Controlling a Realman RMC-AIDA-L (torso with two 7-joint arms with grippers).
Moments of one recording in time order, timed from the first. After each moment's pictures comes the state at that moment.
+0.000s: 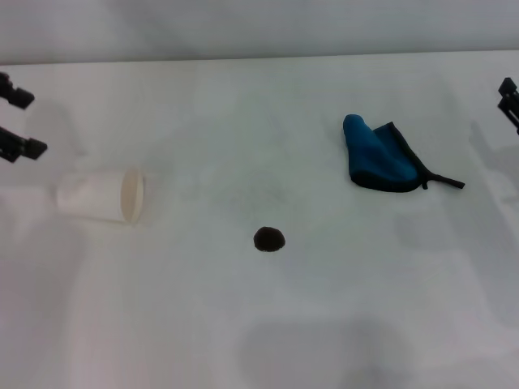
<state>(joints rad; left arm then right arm) -1.23 -1.81 2.85 -0.68 0.39 1.72 -1.21 0.37 2.02 -0.78 -0.04 2.46 1.18 -2.71</state>
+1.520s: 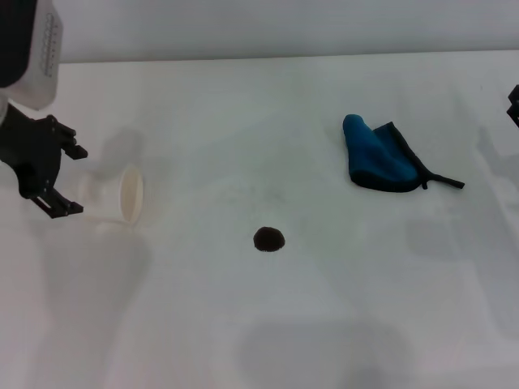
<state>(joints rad) -1.32 -2.07 2.85 -0.68 0.65 1.37 -1.00 0.36 2.03 -0.70 0.03 2.45 1.23 -2.69</state>
